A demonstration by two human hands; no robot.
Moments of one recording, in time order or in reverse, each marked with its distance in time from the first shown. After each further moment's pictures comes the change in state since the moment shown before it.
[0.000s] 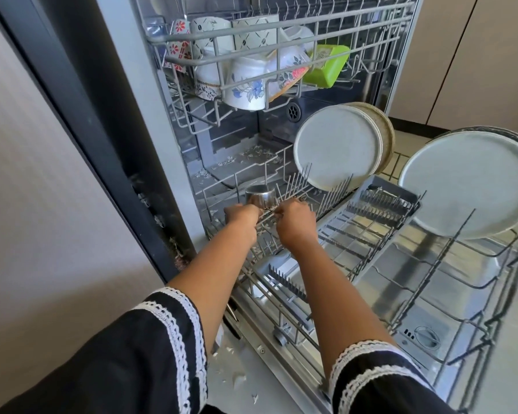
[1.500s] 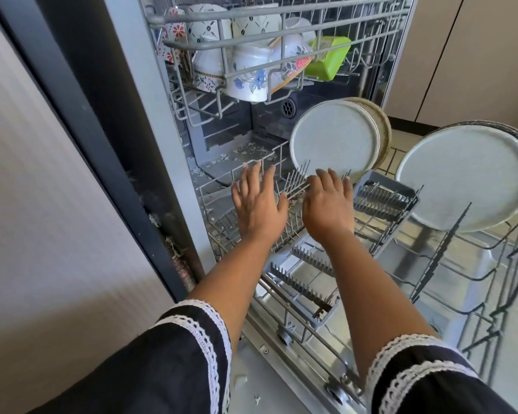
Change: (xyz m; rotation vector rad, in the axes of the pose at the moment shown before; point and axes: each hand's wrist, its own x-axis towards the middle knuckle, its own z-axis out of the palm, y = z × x) left_hand -0.038 -0.007 0.005 0.961 0.165 1.131; right_hand -0.010 0.027 -0.046 -0.339 0.169 -0.109
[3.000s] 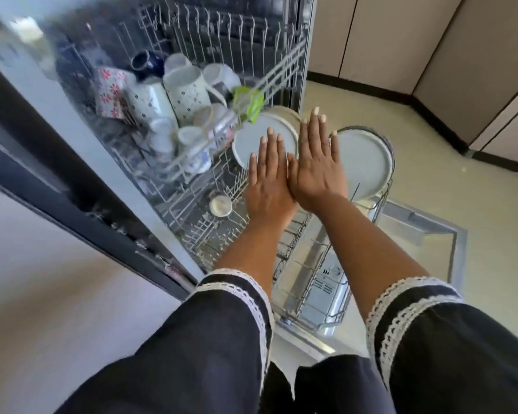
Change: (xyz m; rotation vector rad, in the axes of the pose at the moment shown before) left_hand 0.039 0.164 -0.131 0.167 -0.195 0.274; right_hand 0.018 0.024 -0.221 -0.112 -0.084 0.161
